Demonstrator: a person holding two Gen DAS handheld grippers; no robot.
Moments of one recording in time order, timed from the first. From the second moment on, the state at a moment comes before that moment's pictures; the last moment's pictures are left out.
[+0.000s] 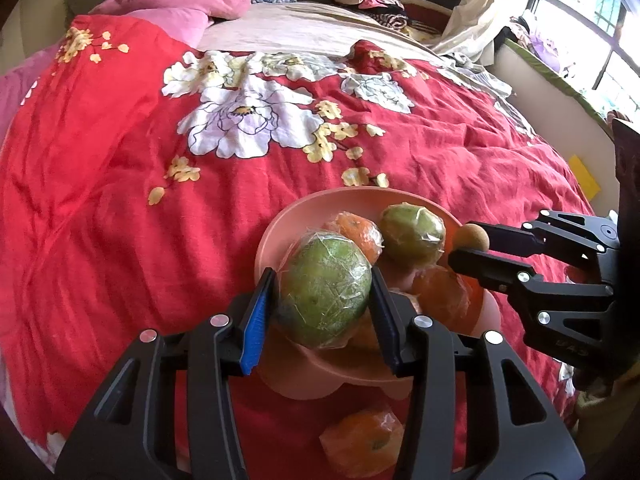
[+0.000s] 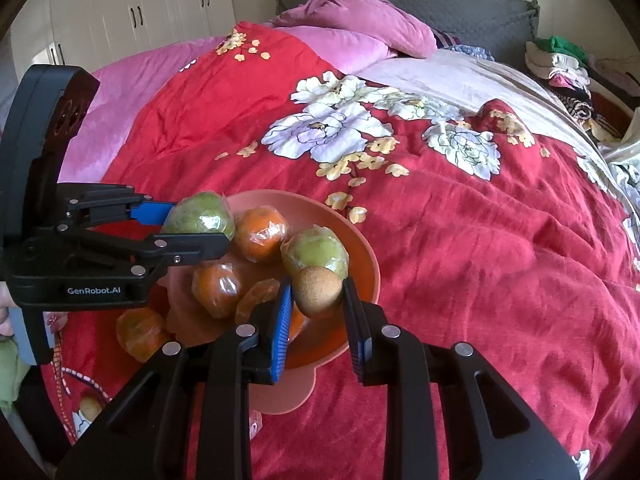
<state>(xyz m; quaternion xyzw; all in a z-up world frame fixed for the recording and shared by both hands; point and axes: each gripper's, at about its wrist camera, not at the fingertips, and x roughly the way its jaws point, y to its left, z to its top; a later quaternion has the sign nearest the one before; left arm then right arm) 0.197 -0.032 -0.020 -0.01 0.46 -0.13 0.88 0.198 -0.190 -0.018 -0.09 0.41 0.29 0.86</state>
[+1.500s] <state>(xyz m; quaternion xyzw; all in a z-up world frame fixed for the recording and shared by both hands) 0.196 -0.033 -0.009 -0.01 0.45 -0.12 0.89 0.194 -0.195 -0.010 -0.09 0.40 0.29 0.86</state>
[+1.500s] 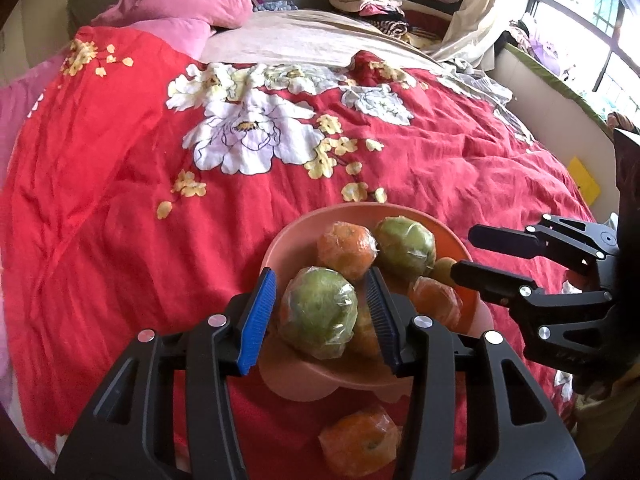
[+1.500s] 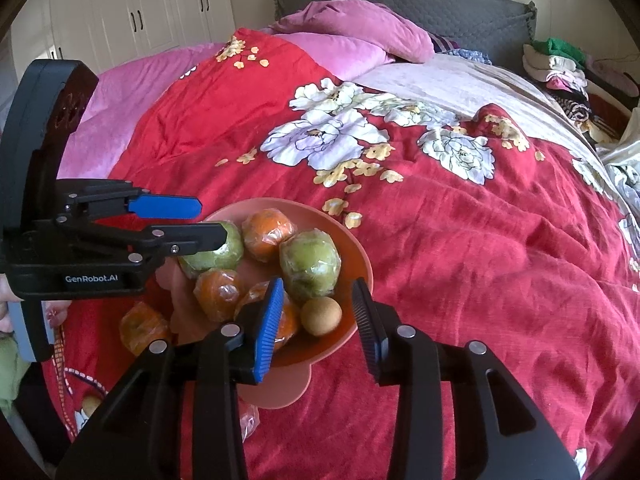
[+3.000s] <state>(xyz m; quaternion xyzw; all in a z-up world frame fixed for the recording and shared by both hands) 0.159 -0.006 0.025 -0.03 0.41 -0.08 0.91 0.168 -0.208 0.019 -0.08 0.36 0.29 0.88</state>
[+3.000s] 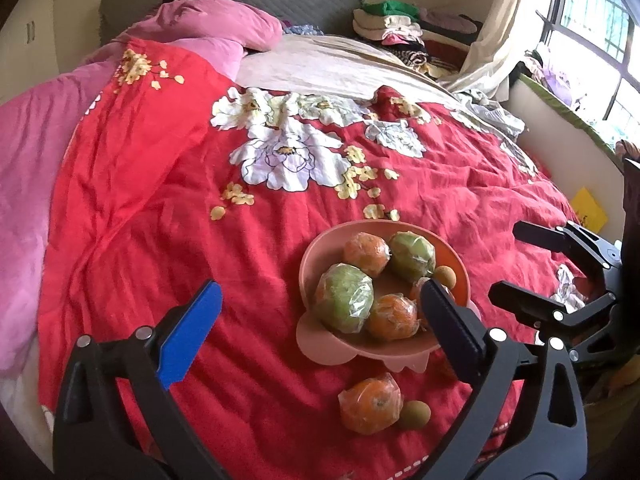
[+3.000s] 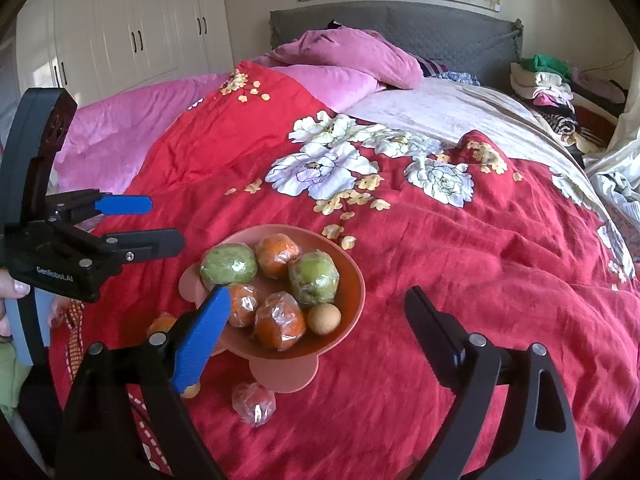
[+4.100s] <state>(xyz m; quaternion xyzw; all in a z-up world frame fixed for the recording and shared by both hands) 0.119 0.008 0.027 -0.03 0.40 -0.07 0.91 0.126 -0.208 0.034 -0.08 0.34 0.28 0.89</state>
